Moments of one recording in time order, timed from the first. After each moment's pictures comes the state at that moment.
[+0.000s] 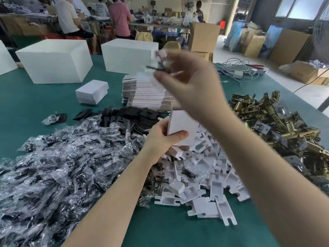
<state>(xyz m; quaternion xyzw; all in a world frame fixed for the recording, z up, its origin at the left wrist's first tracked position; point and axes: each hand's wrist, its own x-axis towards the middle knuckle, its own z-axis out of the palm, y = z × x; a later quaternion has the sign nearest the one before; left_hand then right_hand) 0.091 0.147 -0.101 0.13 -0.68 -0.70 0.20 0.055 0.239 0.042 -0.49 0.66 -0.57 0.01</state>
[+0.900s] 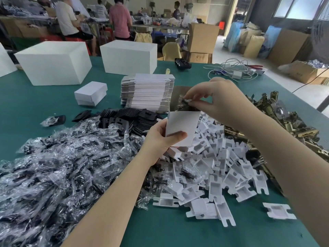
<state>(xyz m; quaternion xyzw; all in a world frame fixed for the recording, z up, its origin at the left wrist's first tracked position) 0.087 0.143 -0.108 0.09 -0.63 -0.74 0.21 -0.028 0.279 0.020 -0.57 0.78 -0.22 -0.14</state>
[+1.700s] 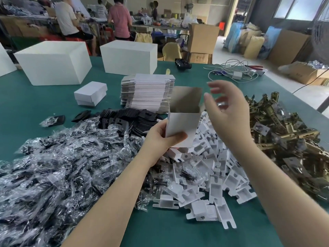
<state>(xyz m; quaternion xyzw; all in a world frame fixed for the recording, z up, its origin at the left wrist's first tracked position) 0.085 0.140 -0.112 0.09 -0.64 -0.73 0.22 -0.008 0.285 -0.023 -0.38 0.75 -0.51 -0.18</state>
